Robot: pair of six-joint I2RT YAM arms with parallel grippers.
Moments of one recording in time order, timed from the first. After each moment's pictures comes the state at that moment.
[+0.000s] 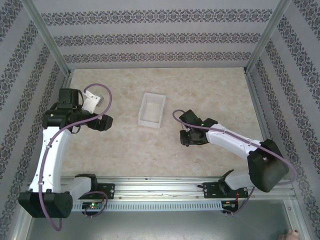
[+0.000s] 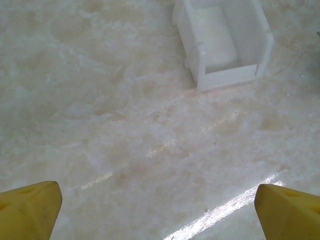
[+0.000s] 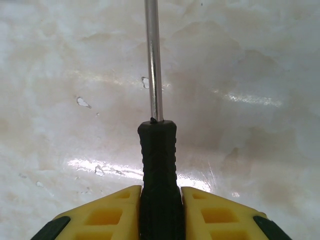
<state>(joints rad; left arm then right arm) 0.05 1.08 1.21 -1.12 0.35 0.32 0.63 1.37 0.83 -0.70 0.00 0.54</state>
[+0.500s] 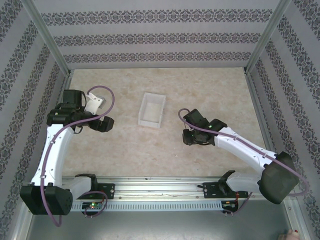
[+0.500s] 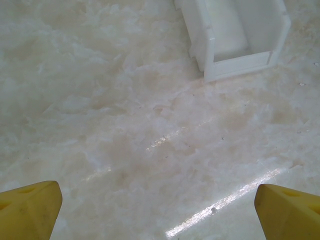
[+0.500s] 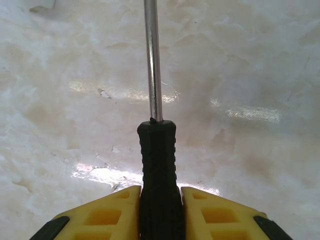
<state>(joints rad) 0.05 1.11 1.15 -1.07 0.35 0.34 0.66 1.24 0.88 -0.82 0.02 0.56</state>
